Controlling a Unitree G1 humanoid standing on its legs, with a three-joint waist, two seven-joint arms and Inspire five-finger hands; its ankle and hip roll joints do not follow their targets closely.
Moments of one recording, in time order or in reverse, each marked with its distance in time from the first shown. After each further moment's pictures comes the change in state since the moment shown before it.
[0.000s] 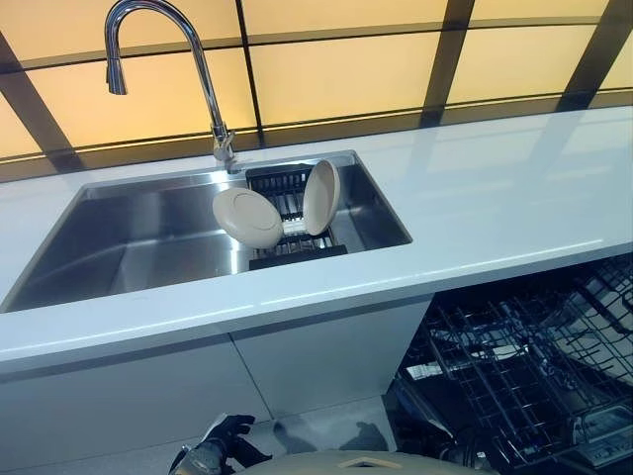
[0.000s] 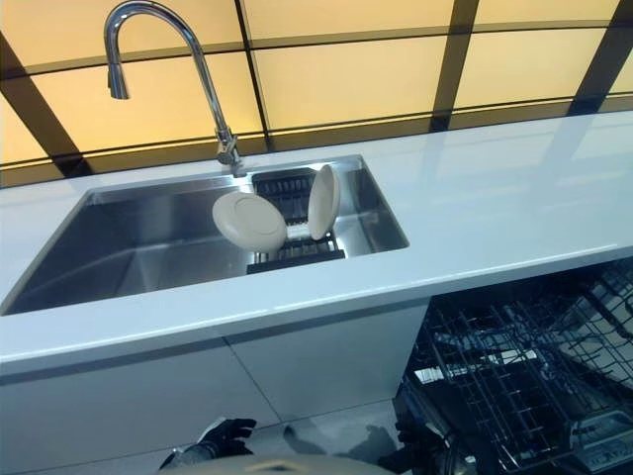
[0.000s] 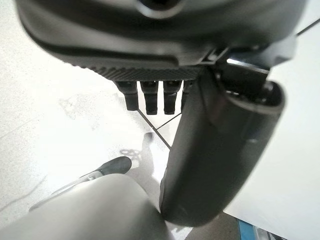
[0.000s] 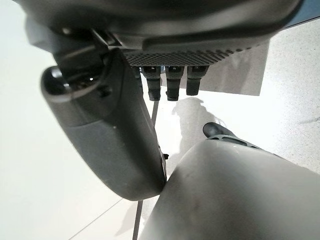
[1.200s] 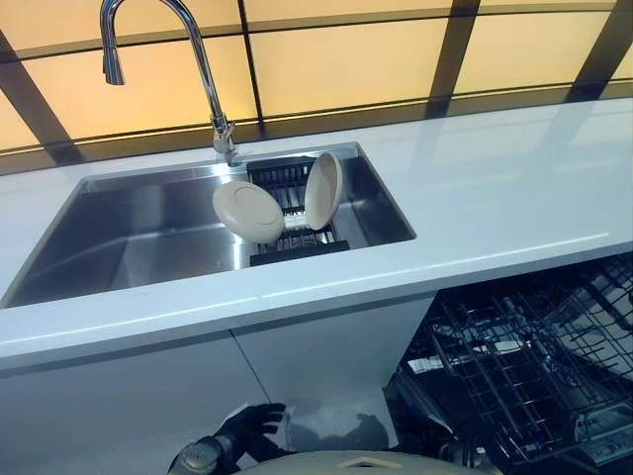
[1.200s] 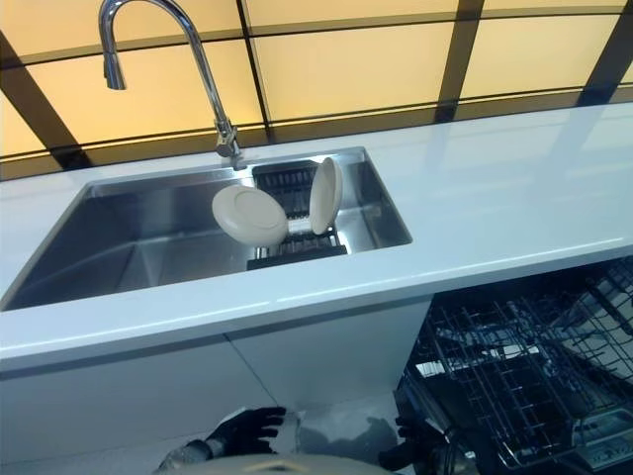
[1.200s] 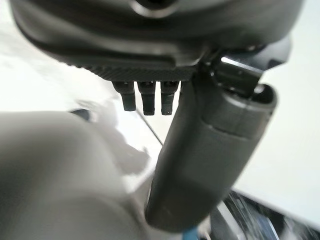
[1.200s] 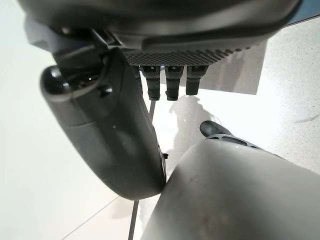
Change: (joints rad) left arm 0.033 0.037 -0.047 -0.143 -0.171 -0.240 -0.314; right arm -0.018 -0.006 -0.001 -0.005 -0.006 0.004 0.004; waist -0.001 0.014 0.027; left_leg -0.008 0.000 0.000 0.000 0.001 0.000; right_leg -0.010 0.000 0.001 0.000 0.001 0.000
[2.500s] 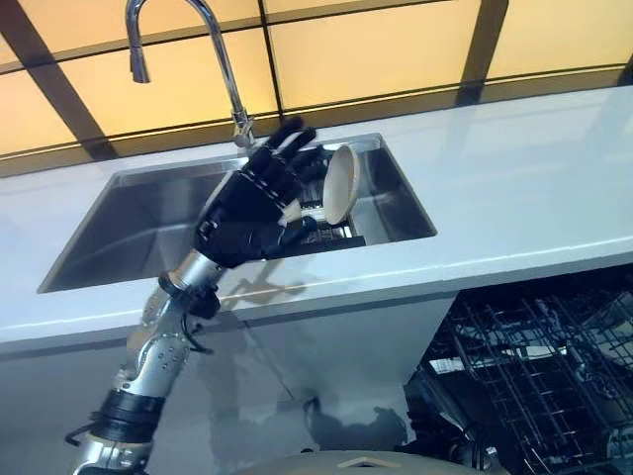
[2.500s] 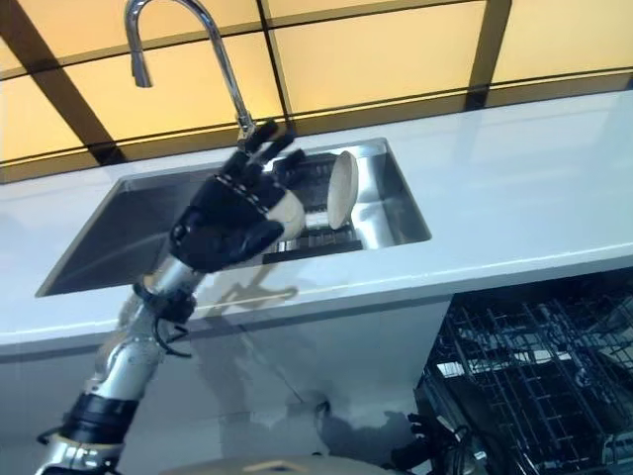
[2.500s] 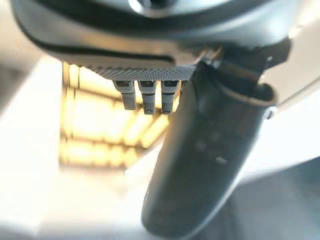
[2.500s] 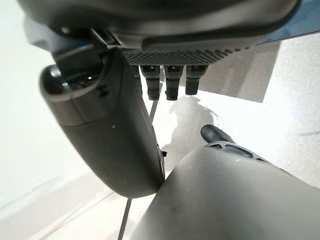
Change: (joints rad) left arm -0.149 0.258 0.364 -1.243 -0.848 0.223 -0.163; right arm 0.064 -0.033 0.011 -0.094 -0.012 0.030 -0.058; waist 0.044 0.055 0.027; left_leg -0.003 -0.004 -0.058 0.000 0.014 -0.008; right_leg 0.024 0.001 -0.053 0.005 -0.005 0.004
